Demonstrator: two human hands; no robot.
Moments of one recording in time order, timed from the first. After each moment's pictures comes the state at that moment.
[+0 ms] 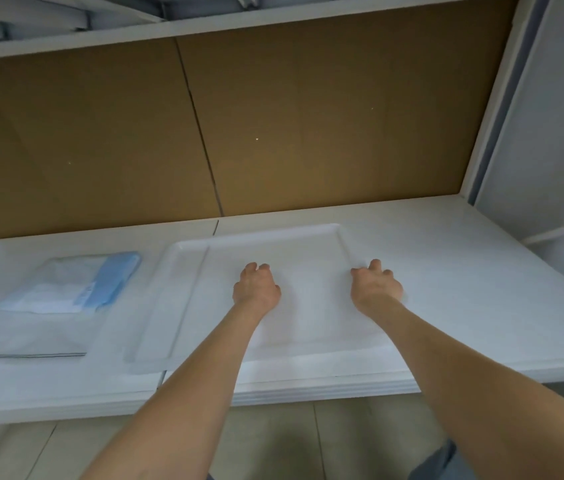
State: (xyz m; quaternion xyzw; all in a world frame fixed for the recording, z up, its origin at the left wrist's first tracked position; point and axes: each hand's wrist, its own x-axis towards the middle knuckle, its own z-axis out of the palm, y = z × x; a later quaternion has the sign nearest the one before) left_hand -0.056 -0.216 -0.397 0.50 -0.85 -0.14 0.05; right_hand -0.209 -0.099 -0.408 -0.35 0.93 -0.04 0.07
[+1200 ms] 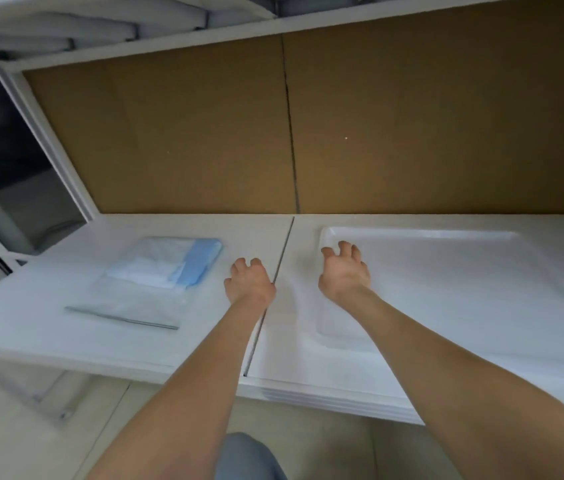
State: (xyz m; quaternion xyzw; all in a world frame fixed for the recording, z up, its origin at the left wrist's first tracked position) left_hand 0.060 -0.287 -0.387 0.63 -0.77 -0.08 0.09; right_hand -0.080 -0.220 -0.378 -0.51 0.85 -0.14 0.06
